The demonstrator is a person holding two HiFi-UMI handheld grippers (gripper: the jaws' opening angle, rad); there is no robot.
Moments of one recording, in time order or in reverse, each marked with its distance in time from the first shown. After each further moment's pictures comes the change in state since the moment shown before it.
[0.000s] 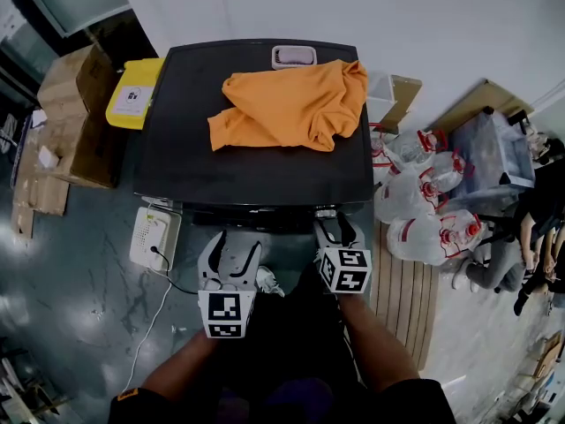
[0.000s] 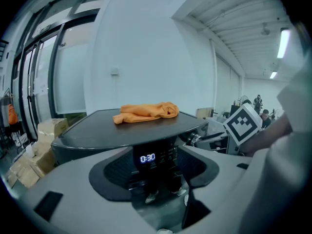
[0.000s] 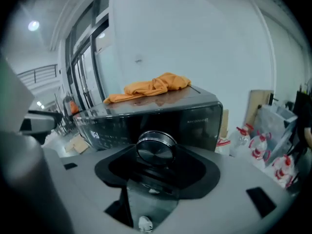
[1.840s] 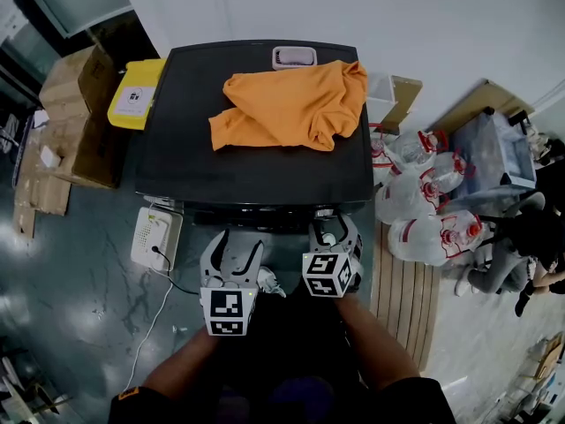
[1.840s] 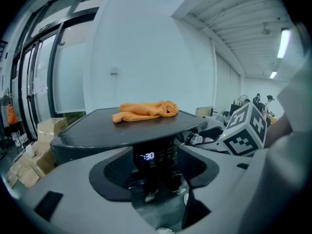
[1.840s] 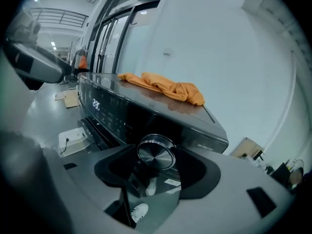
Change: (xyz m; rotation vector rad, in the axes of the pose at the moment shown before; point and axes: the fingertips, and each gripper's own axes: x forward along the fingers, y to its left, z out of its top) left arm 0.001 -0.004 -0.001 0.001 0.013 -0.005; right arm -0.003 0.016 0.009 -0.492 0.051 -0.171
